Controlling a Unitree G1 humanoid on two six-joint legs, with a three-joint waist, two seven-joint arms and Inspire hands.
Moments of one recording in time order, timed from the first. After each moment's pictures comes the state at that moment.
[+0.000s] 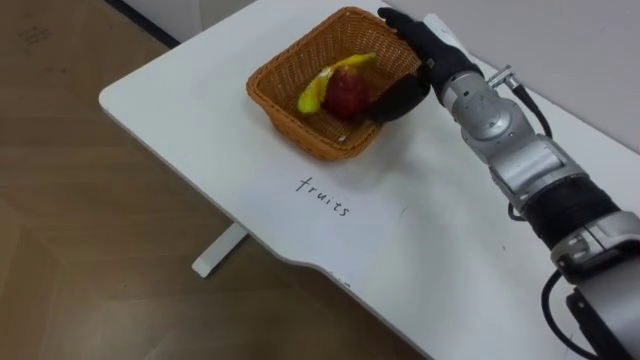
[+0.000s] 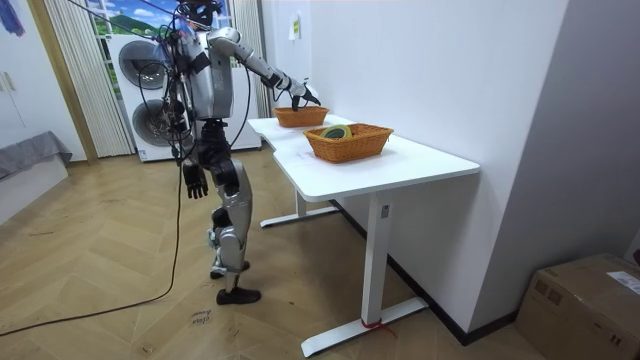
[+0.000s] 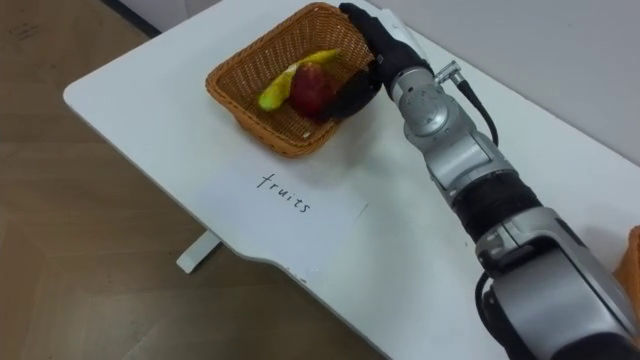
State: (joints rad) left arm 0.21 0.27 -0.03 0.97 0.12 0.14 0.05; right arm -0.84 -0.41 0.49 0.72 -0.01 0.07 -0.04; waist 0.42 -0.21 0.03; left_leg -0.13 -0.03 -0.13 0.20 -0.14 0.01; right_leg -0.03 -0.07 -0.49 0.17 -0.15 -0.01
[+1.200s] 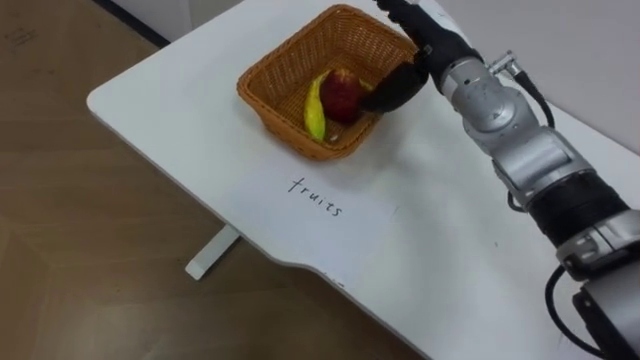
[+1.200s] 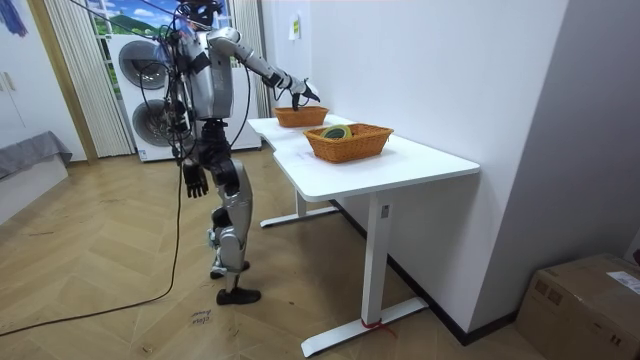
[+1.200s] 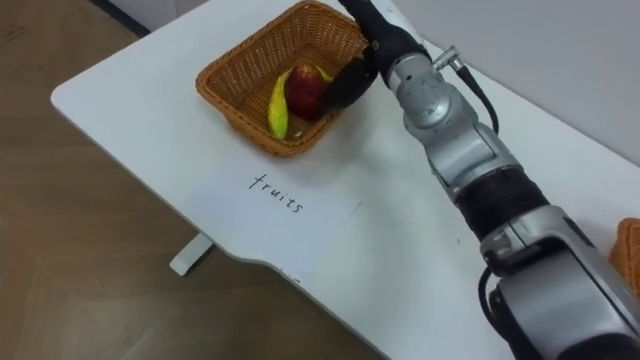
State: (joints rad) left arm 0.22 0.26 0.03 0.98 0.12 0.14 0.10; right arm -0.84 -0.46 0.48 0.55 -0.01 0.06 -0.02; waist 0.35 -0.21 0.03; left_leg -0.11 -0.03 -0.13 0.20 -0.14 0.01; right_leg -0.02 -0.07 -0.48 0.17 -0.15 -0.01
